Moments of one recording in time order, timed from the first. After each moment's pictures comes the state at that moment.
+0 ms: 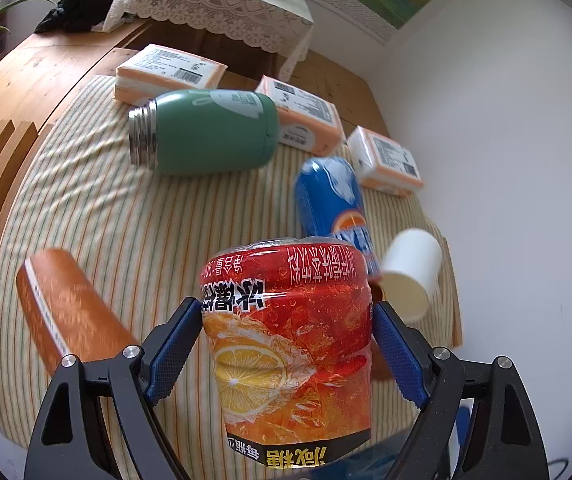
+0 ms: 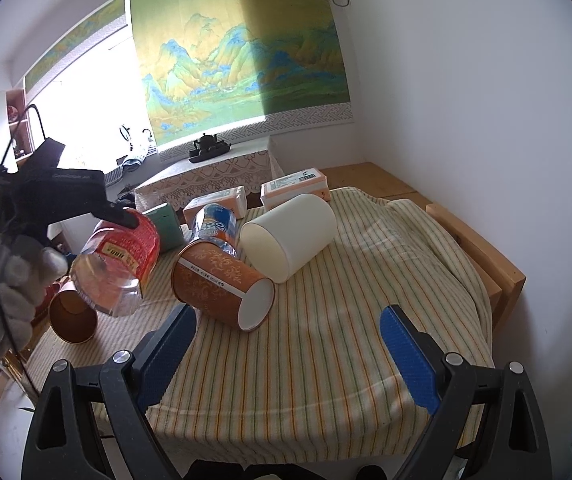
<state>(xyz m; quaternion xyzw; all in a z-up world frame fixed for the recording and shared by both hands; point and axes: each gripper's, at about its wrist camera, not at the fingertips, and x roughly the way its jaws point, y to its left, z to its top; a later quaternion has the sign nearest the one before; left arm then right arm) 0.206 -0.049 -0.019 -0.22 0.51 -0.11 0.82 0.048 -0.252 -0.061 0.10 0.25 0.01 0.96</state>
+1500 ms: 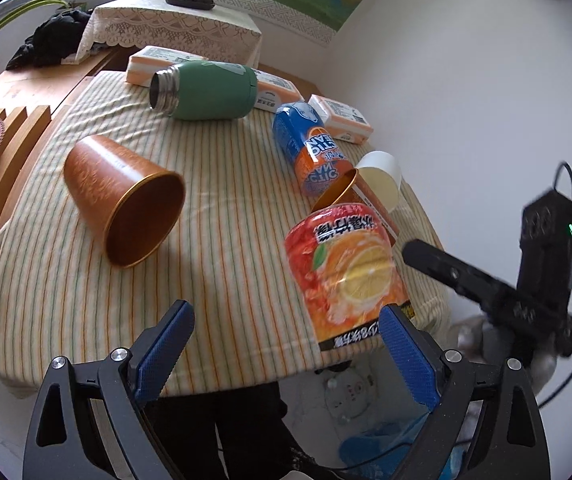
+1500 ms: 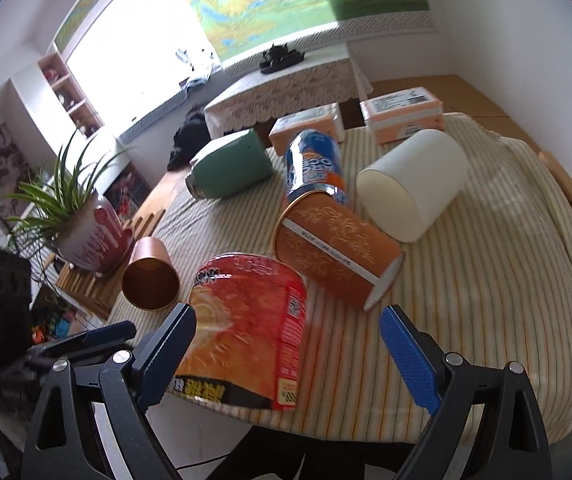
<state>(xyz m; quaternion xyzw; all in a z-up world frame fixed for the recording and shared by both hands) 0.072 -0.027 -0.044 -0.18 0.45 -0.18 0.86 0.128 -0.203 -0.049 0.11 0.43 0.18 0.88</state>
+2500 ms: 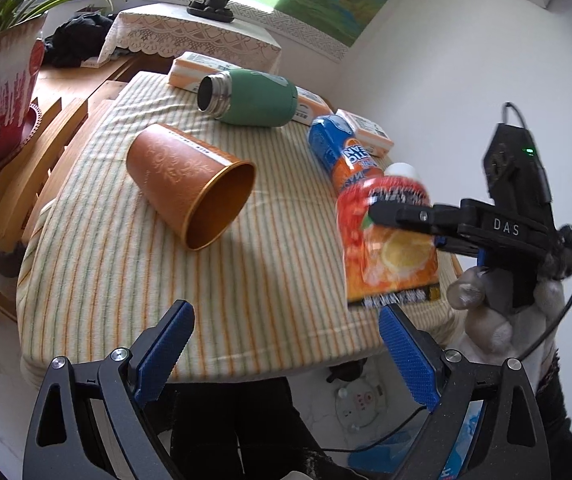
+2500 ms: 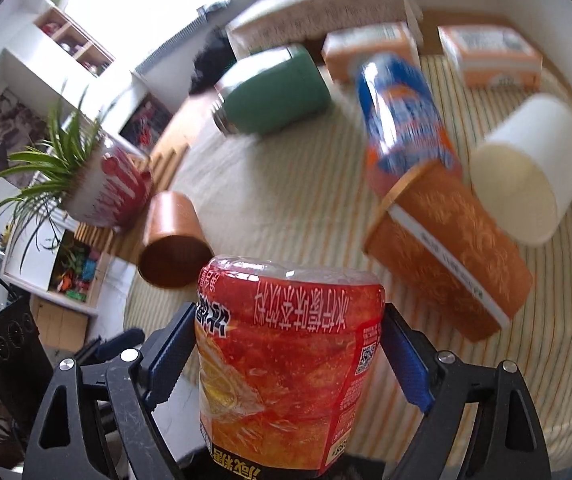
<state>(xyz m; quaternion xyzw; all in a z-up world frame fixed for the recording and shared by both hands) 0.050 0.016 -0.054 -0.19 0.43 -0.16 0.87 0.172 -0.142 -0.058 0.10 0.50 0.23 0.83</state>
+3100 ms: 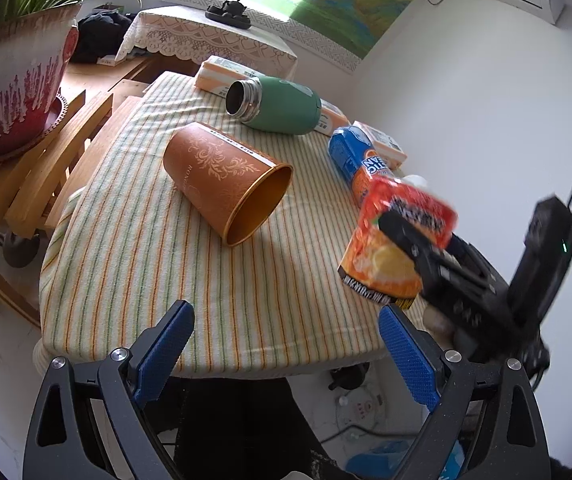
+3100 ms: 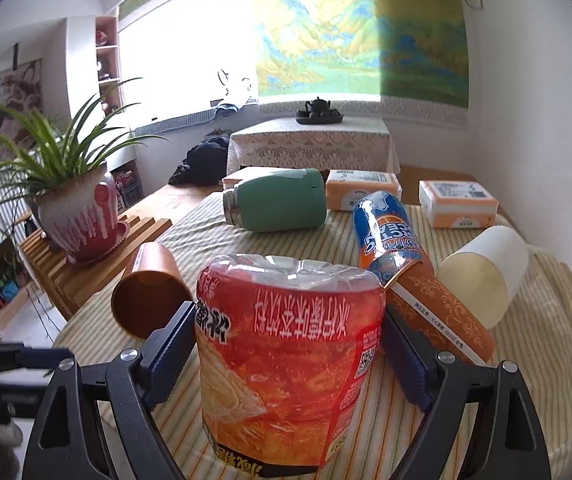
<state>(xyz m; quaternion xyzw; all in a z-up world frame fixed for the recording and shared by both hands) 0.039 0.036 -0.059 -0.21 0.42 -0.14 0.87 0.108 -0.111 -0.061 -0.03 0.28 0.17 0.95</state>
